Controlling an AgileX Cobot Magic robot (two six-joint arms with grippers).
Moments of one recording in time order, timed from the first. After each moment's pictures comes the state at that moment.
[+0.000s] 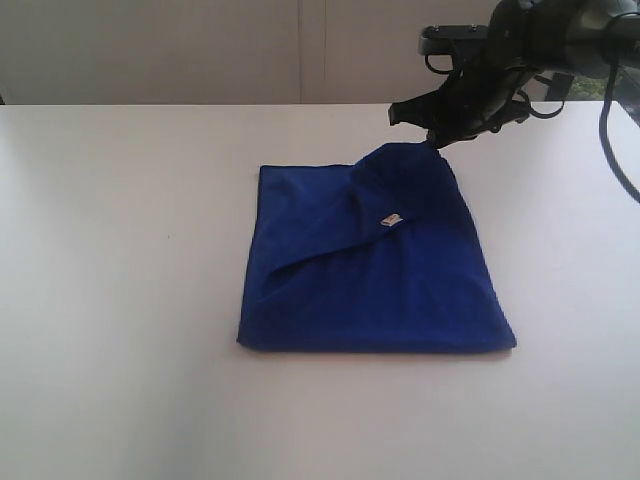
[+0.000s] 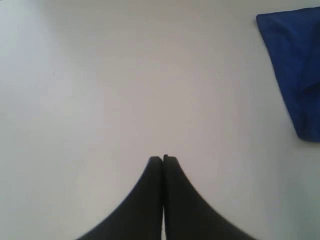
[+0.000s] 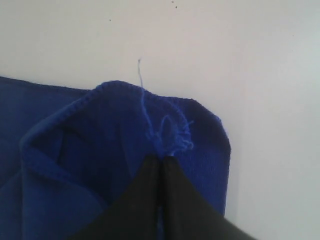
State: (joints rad) left arm -0.10 0.54 -0.97 0.02 1.18 0.05; right arm 0.21 2.17 -1.76 0.10 0.65 0.01
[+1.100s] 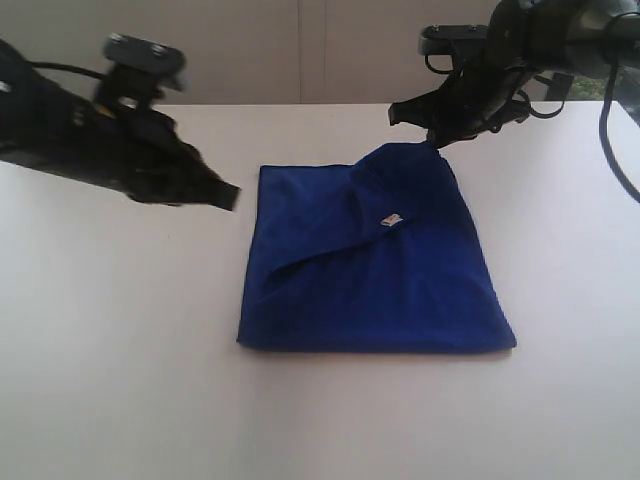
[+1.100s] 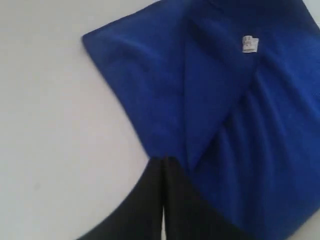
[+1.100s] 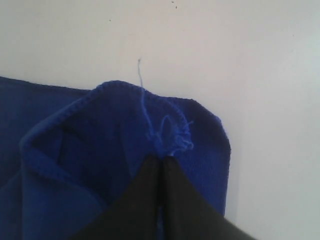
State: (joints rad) left arm -0.52 1.57 -1.00 -0.46 0.30 0.49; right arm 0.21 2.17 -1.76 0.10 0.65 0.01
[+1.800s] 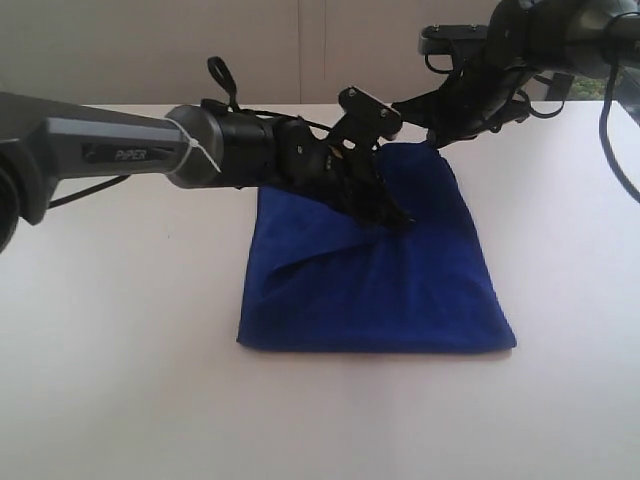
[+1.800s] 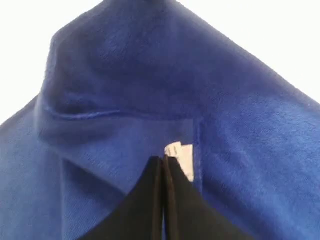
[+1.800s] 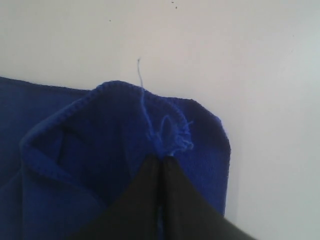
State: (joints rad) left arm -0.74 2.20 -1.63 -0.46 0.19 0.60; right arm 0.21 2.17 -1.76 0.10 0.65 0.01
